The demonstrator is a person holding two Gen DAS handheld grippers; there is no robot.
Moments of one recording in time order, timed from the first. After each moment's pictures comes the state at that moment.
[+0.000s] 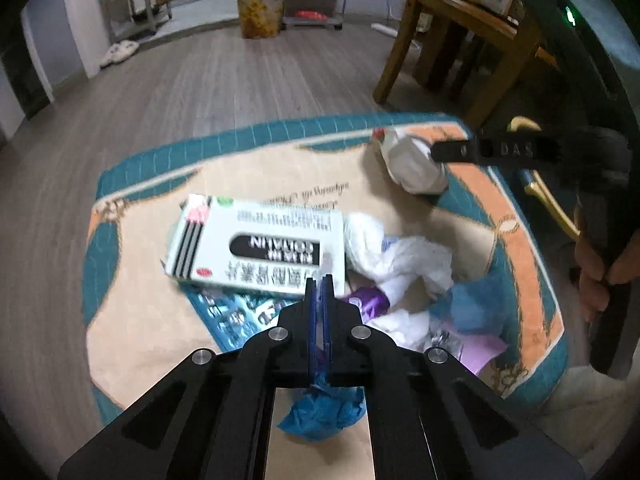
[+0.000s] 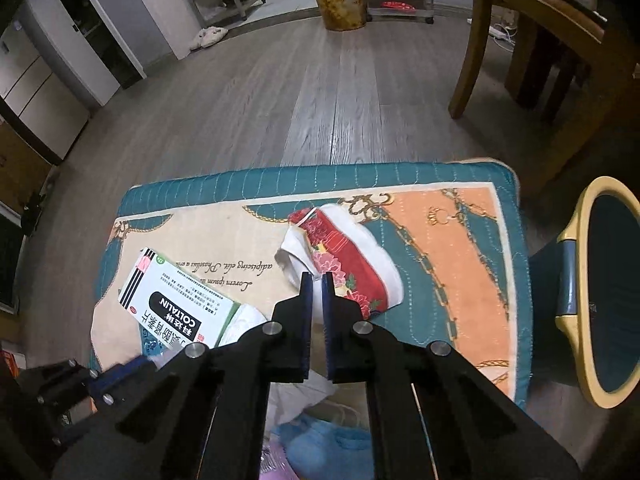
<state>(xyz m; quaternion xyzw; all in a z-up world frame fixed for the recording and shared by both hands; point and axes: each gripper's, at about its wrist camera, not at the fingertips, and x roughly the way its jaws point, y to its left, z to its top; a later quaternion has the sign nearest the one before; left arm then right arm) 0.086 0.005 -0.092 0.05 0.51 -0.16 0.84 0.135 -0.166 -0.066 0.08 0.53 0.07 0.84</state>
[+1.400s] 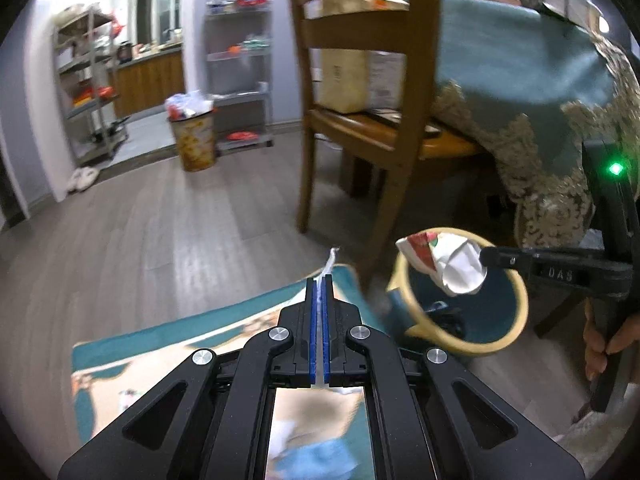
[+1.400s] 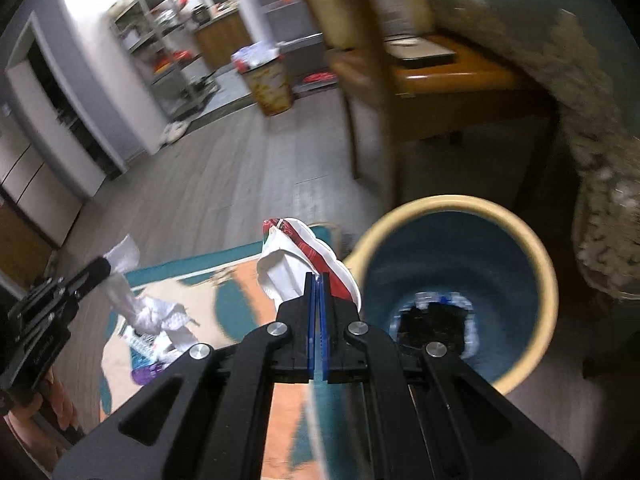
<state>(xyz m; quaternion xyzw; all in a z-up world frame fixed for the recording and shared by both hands) 0.090 -0.162 0.023 0.08 0.33 -0.25 0.90 0.044 -0.391 0.030 0.16 0.43 -0.01 0.89</state>
